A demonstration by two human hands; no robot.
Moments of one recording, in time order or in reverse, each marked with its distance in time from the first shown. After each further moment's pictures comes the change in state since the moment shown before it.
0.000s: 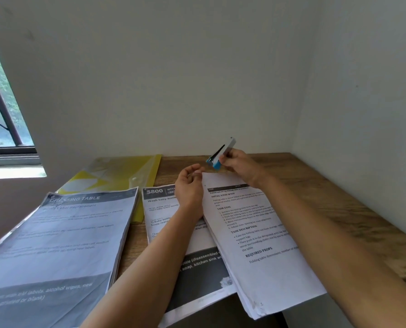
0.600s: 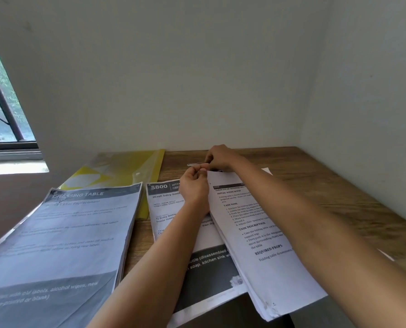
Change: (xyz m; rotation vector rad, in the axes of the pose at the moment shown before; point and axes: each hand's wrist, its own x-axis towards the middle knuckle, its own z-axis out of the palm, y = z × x) left_hand 0.003 -0.004 -0.003 0.094 0.041 -0.026; right_hand 0.068 0.006 0.035 -0.981 -0.096 0.029
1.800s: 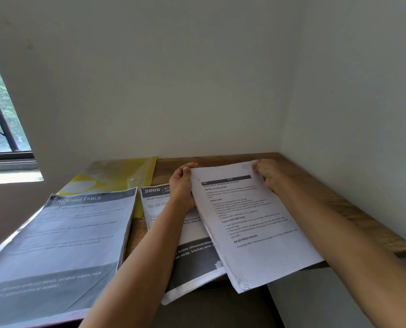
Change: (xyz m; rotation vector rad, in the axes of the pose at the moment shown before) left_hand -0.007 0.019 -0.008 -0.253 -0.190 -0.109; right_hand -0.111 0.074 -0.036 0.934 0.445 0.662
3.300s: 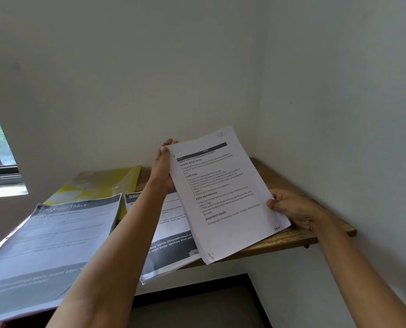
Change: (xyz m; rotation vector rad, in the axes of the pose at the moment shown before) left_hand -0.016 0.053 0.029 -0.190 -0.281 0.031; right_hand -0.117 0.053 -0.130 -0.162 -0.412 -0.134
